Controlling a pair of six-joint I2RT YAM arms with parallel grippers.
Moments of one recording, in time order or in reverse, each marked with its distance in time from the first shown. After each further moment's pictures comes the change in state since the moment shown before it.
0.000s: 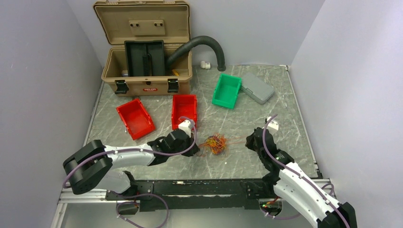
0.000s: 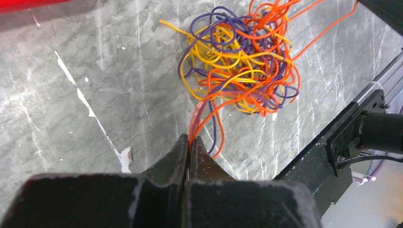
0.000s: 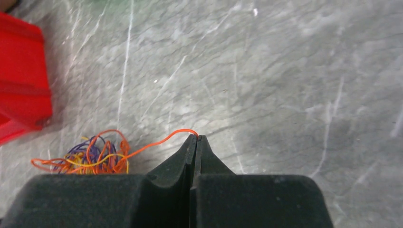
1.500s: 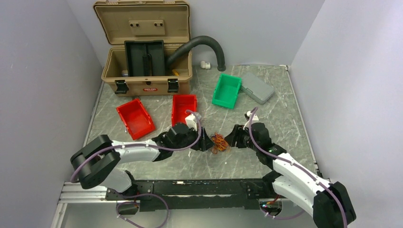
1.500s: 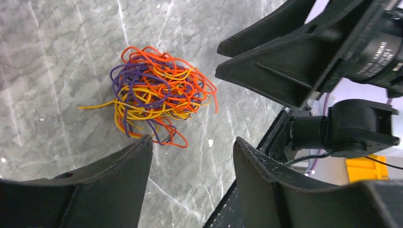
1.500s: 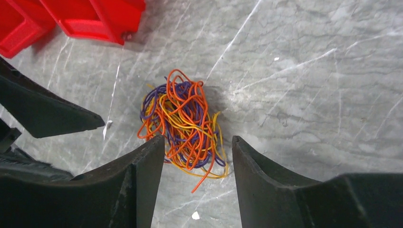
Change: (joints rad) left arm 0.031 0.056 0.067 0.213 0.175 0.015; right arm -0.002 0.221 0.022 0.285 -0.469 -0.226
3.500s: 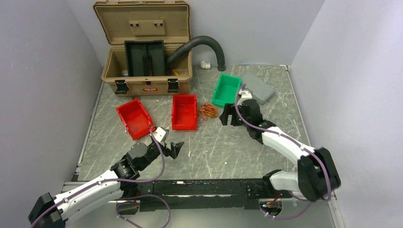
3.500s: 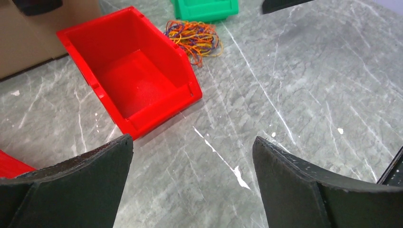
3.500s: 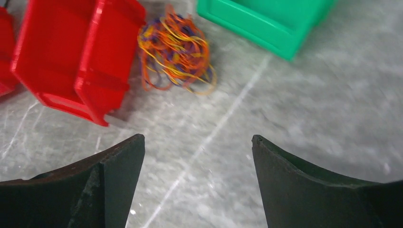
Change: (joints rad) left arm 0.084 -0.853 -0.424 -0.153 -0.293 0.635; right arm -0.074 0.357 0.310 0.019 0.087 -0.153
